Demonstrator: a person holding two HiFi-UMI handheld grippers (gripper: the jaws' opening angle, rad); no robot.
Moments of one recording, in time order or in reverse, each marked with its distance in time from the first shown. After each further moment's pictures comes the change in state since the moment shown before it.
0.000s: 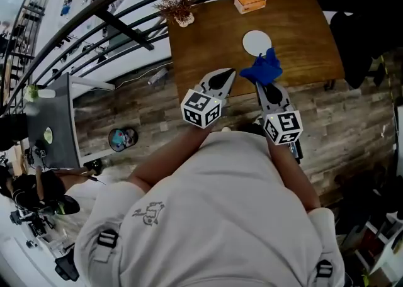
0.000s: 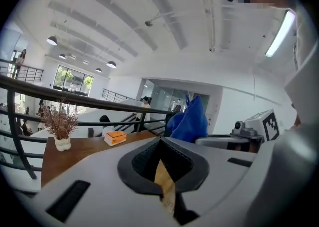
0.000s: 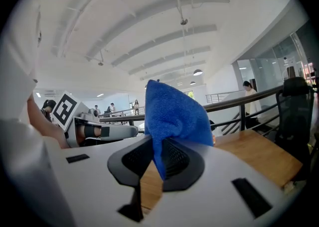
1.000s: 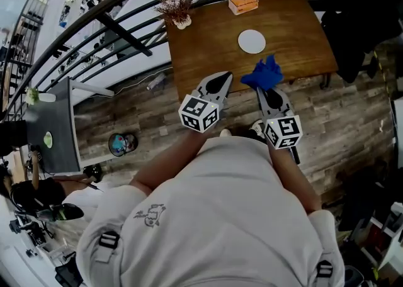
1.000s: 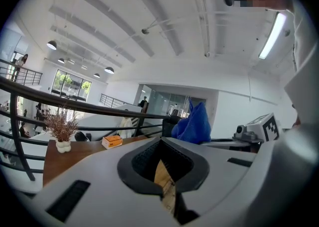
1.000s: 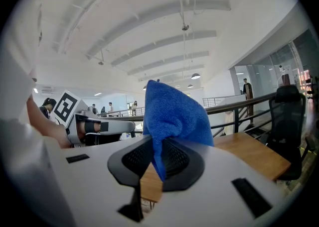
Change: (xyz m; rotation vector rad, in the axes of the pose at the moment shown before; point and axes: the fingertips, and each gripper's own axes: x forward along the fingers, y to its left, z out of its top) left arm -0.048 -0.040 0.008 0.001 -0.068 -0.020; right arm -0.061 0.031 0.002 -0.024 -0.019 -0.049
